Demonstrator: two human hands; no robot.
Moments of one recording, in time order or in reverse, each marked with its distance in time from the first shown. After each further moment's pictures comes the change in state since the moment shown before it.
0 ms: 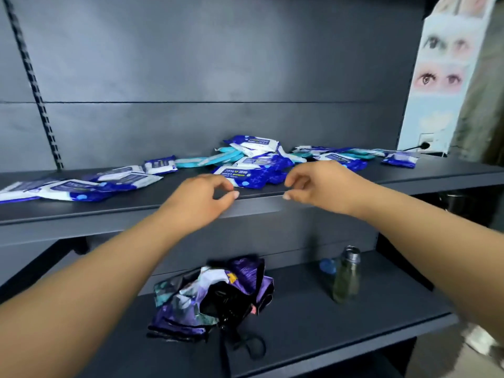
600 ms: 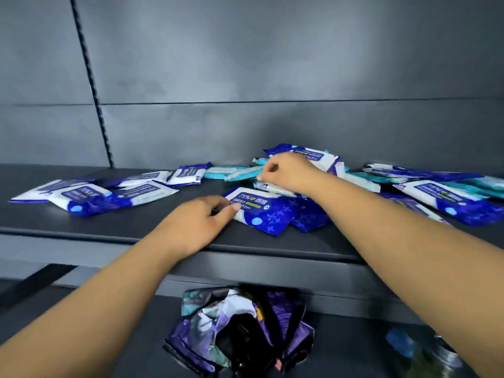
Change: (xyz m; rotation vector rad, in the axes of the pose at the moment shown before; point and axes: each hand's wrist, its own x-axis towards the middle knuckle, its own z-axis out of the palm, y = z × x) left_hand 0.079 -0.029 0.052 0.051 -0.025 -0.487; right_hand 0.242 0.042 0.064 0.205 -0.035 -0.267
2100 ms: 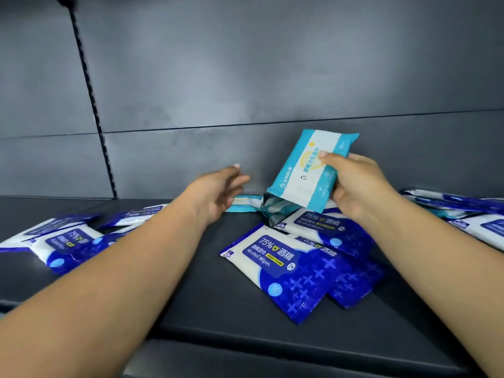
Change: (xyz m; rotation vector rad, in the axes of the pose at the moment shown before) left_hand 0.139 0.011 -0.017 -1.101 0.093 -0.419; right_hand 0.029 0.020 -0.021 1.490 0.380 0.323
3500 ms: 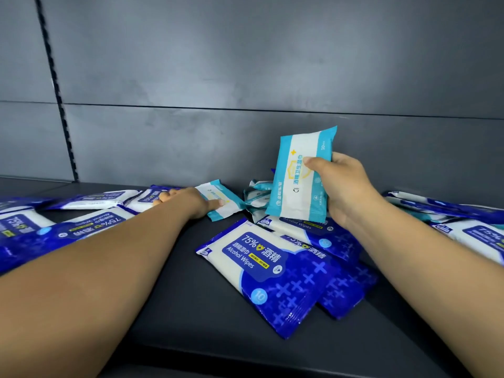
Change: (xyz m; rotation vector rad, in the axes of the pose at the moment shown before) left_hand 0.081 -0.054 -0.025 1.297 0.147 -0.111; right_hand 0.010 0.014 -0.007 -0.341 0.010 -0.063
